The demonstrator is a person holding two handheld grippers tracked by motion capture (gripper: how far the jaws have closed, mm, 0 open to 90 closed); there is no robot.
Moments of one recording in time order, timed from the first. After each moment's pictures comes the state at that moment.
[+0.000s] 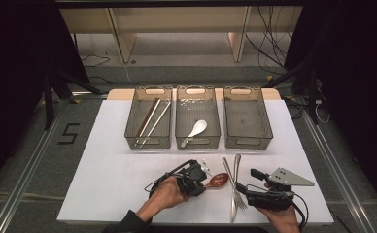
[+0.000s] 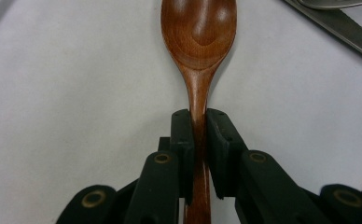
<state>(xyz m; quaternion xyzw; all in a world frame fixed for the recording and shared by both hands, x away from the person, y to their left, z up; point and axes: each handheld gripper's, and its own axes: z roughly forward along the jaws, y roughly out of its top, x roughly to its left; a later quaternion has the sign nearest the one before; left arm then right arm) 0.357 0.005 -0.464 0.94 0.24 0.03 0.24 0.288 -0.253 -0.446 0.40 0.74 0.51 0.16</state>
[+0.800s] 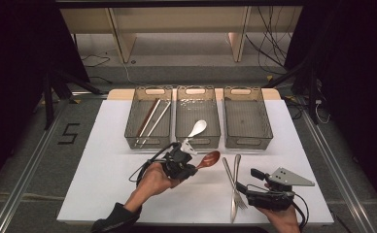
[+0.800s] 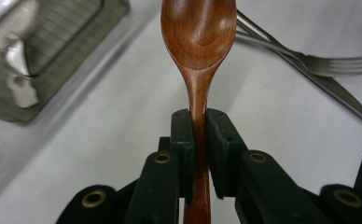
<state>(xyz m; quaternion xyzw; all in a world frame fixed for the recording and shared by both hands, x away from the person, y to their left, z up) 0.381 0.049 -0.417 0.90 0.29 0.06 0.32 0.288 -0.254 -0.445 0.40 0.74 0.51 0.16</state>
